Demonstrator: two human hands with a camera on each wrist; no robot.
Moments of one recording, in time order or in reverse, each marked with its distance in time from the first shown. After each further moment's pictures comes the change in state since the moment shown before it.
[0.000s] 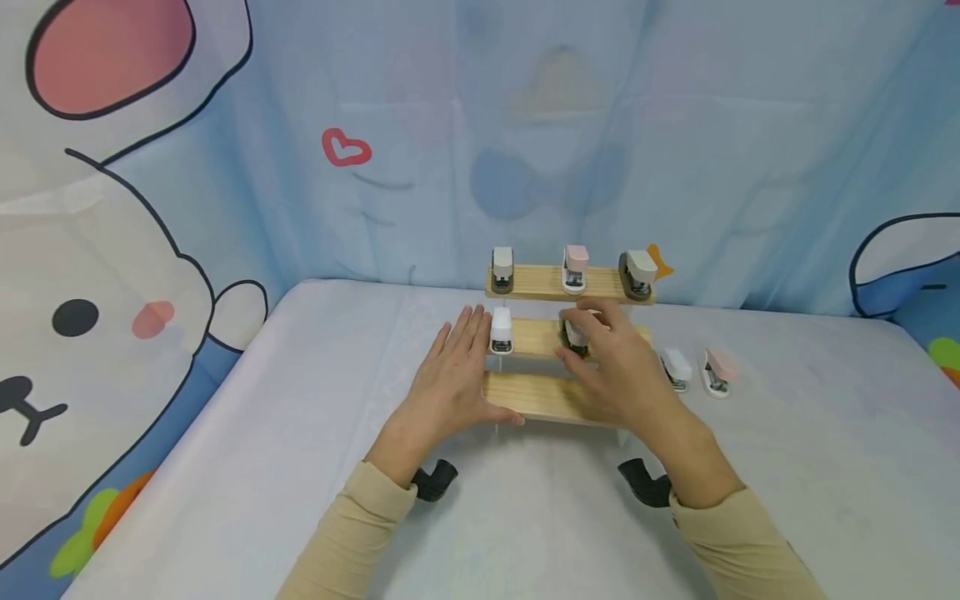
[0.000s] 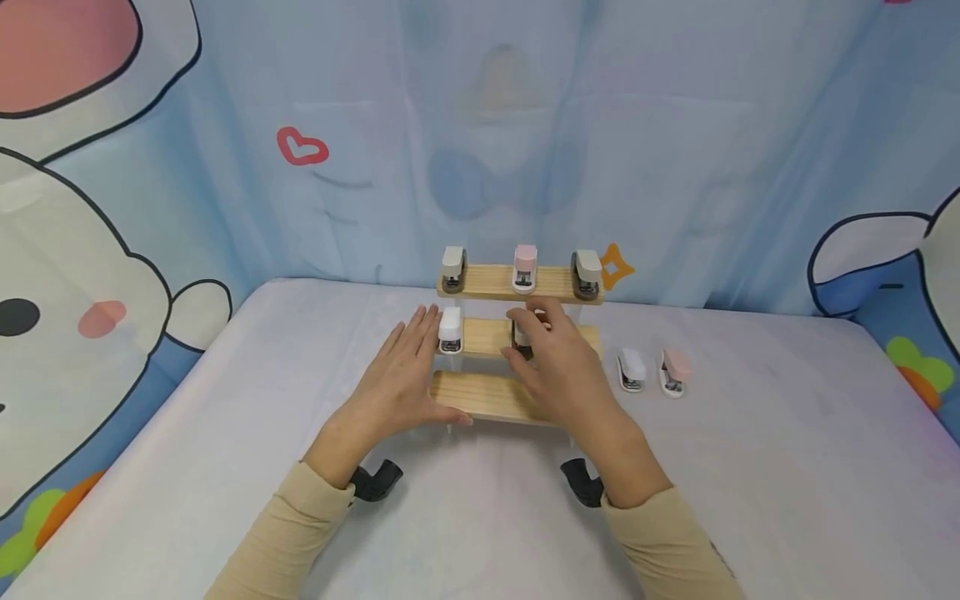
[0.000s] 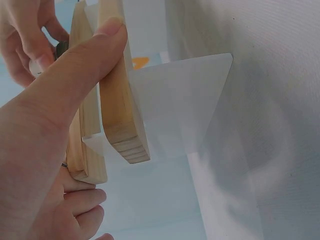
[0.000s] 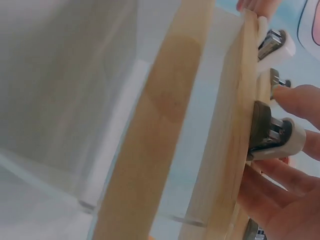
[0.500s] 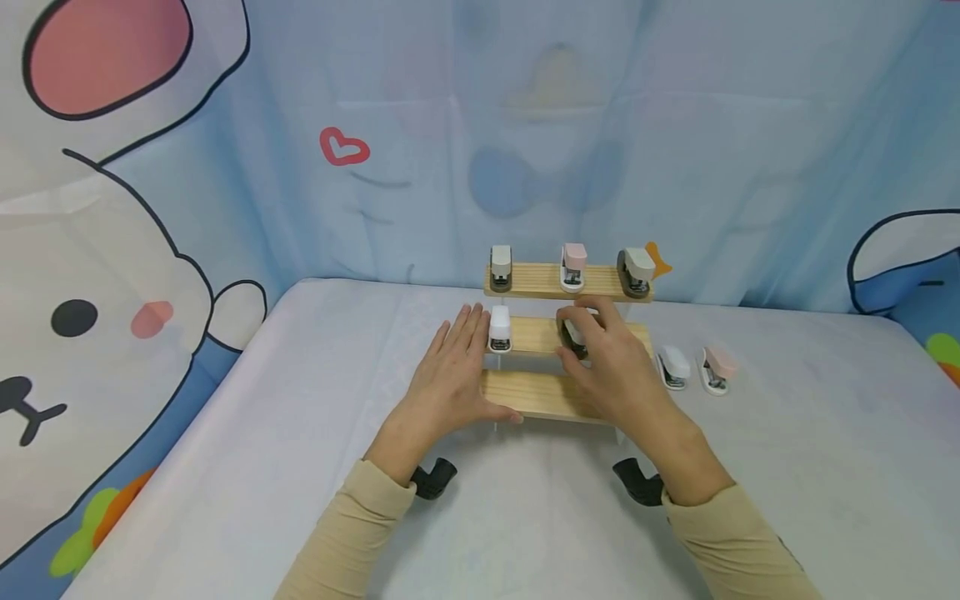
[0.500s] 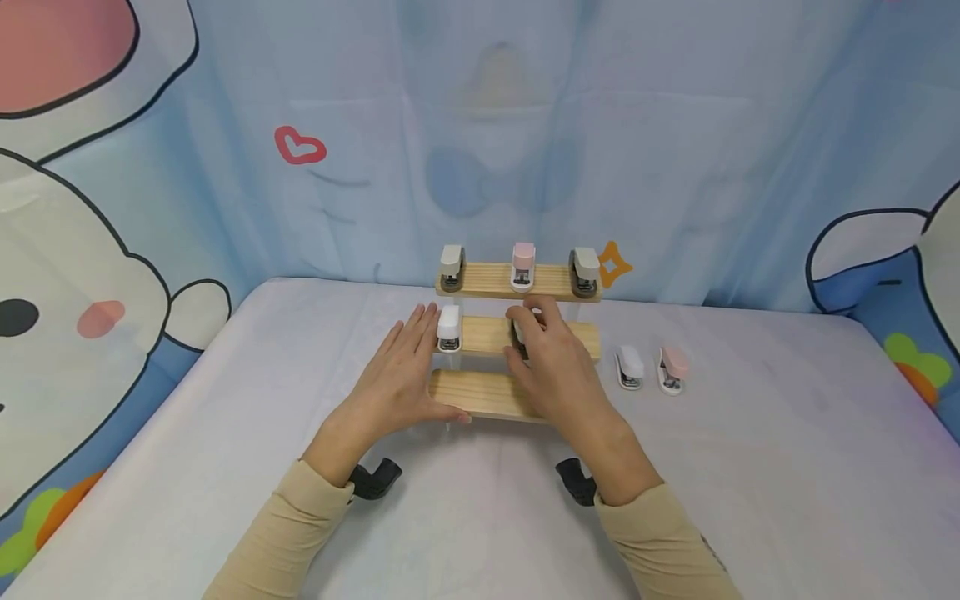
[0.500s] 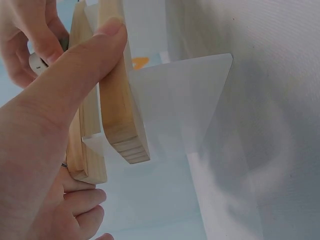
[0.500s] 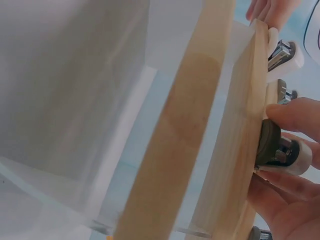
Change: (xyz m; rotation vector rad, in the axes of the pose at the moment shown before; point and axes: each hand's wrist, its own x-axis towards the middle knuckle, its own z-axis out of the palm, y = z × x) left_hand 0.000 0.000 0.000 -0.025 0.008 -0.006; right_hand 0.000 -0.003 0.006 0.002 -0.023 0.044
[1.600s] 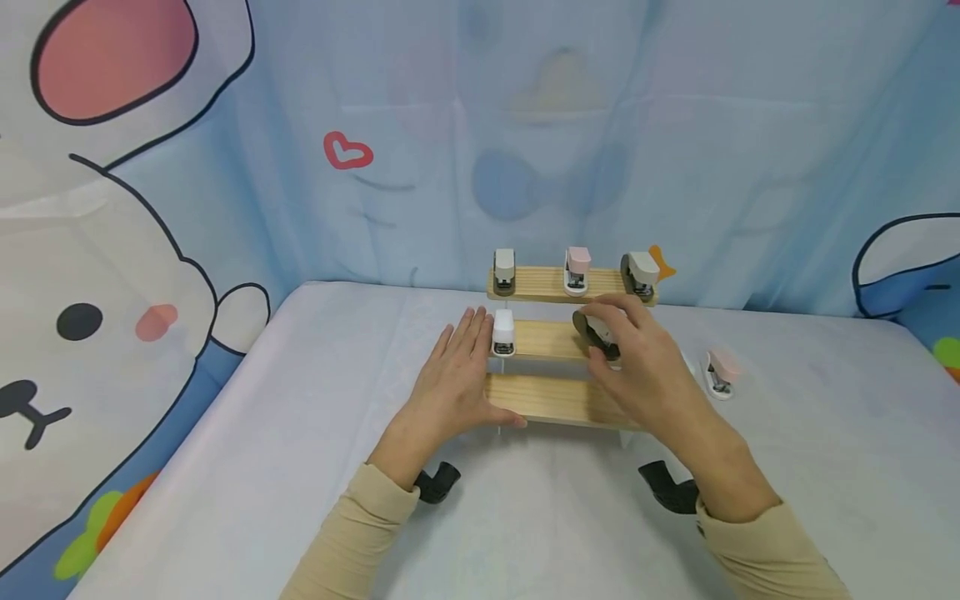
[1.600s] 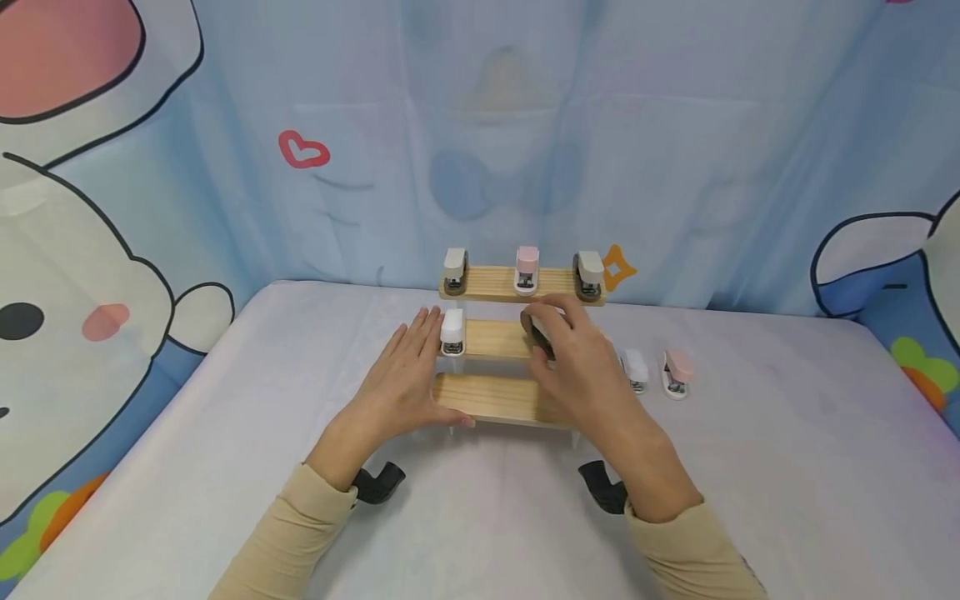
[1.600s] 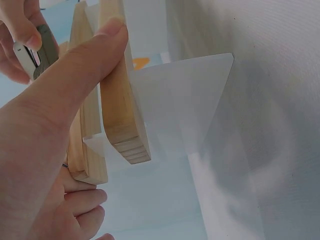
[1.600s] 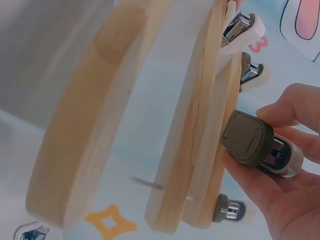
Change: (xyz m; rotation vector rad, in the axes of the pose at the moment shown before) left_hand 0.000 0.001 0.000 0.017 0.002 0.004; right_hand -0.005 0.001 -0.028 0.023 0.092 -0.117
